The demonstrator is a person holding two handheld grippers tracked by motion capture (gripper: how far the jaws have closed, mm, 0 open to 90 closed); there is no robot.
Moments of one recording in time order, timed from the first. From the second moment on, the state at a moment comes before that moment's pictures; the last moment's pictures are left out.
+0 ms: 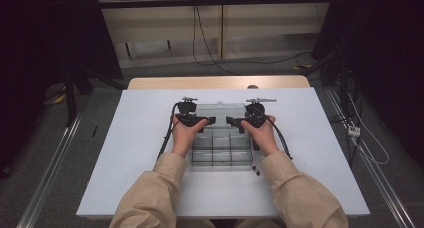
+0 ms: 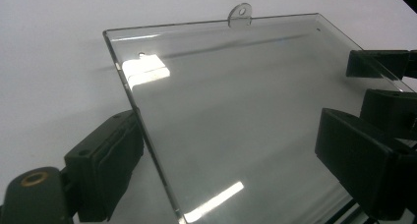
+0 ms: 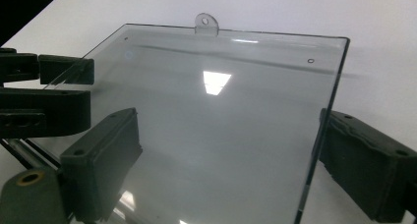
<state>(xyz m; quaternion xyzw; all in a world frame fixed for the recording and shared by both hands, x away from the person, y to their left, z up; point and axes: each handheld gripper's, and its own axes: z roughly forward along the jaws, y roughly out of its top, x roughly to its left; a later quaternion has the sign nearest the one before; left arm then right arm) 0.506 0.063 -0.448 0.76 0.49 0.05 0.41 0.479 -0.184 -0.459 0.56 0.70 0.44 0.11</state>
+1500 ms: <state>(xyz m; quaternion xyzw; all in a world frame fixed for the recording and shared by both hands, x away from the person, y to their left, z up) 0.447 0.120 -0.402 0.78 0.44 0.07 0.44 0.412 -0.202 -0.407 0.49 0.73 0.46 0.15</state>
